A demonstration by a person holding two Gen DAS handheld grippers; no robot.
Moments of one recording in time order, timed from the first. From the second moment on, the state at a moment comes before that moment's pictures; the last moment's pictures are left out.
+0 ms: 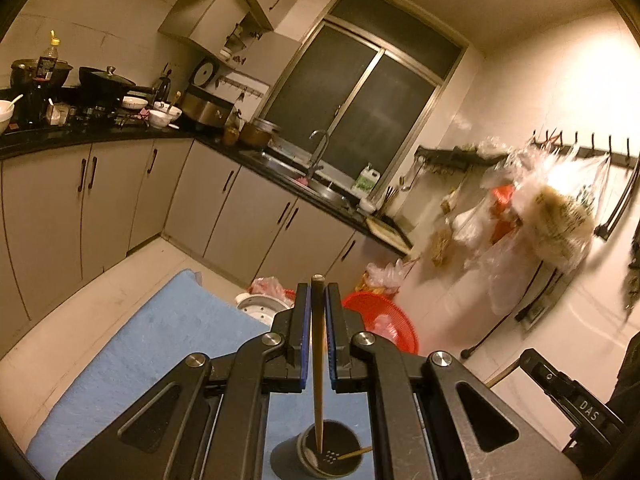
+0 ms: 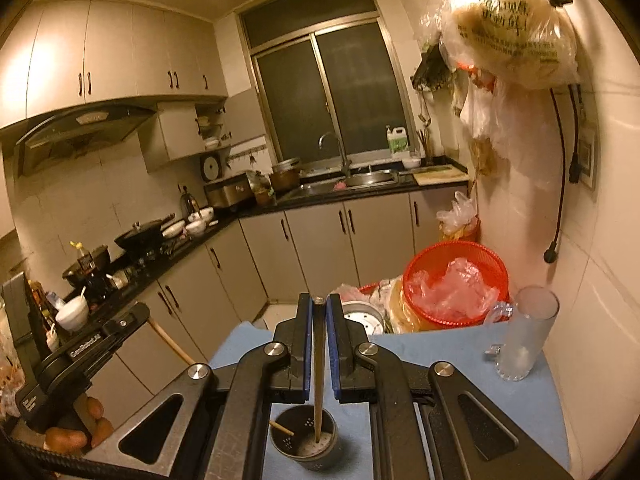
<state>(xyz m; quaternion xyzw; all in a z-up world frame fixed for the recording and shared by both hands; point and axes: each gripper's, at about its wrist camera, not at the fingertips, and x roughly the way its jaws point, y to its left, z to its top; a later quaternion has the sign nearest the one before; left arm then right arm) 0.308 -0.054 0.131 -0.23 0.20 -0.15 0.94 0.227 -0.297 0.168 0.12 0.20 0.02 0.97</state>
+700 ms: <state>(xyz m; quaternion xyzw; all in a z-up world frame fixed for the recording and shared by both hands) 0.322 -0.073 0.078 -0.19 0.27 -0.15 0.93 0.245 -0.307 0.109 0.13 0.25 0.02 0.96</state>
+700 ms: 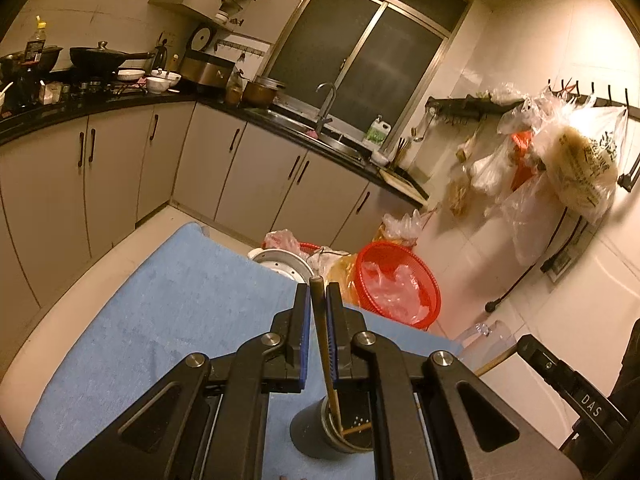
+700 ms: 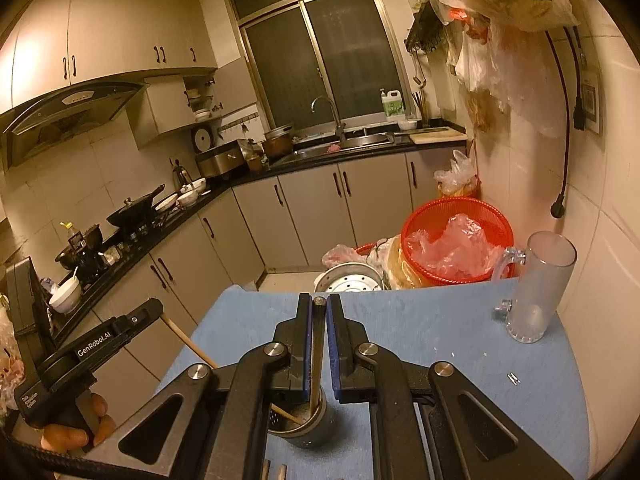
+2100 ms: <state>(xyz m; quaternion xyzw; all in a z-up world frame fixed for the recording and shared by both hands) 0.192 -0.041 0.072 0.00 0.23 -0.08 0.97 0.122 -0.320 0.075 0.14 0.26 -0.03 0.95</state>
